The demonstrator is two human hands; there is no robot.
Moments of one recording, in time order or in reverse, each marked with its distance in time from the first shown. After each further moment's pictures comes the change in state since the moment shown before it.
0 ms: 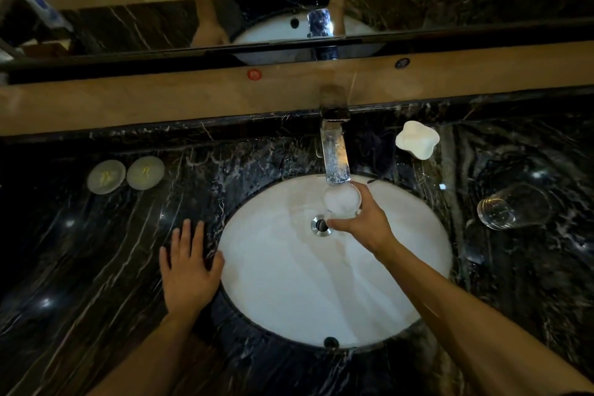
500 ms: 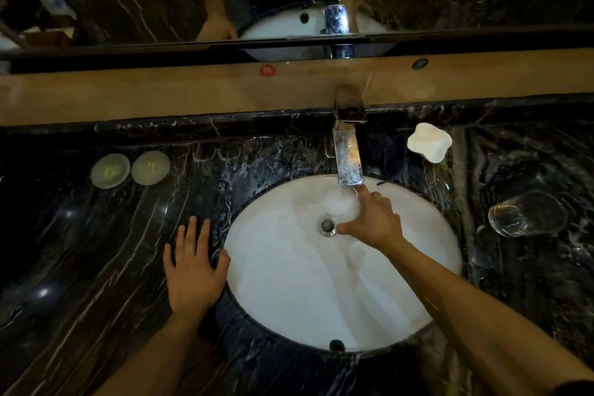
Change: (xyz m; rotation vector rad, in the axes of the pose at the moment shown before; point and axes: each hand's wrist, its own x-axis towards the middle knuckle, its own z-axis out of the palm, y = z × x) left_hand 0.004 -0.009 0.012 -0.001 0.055 0.020; right_hand 0.016 -0.009 0.006 -0.662 -0.035 0.046
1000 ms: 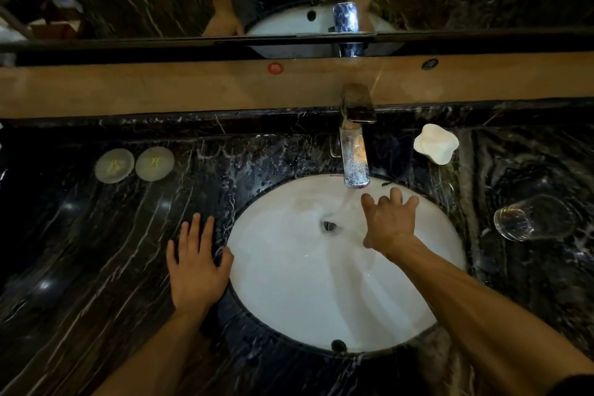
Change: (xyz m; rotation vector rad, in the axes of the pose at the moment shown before) left_hand -0.001 0.004 -0.003 0.002 0.024 -0.004; right_hand 0.003 0.001 -0.006 -0.838 -0.040 -0.032
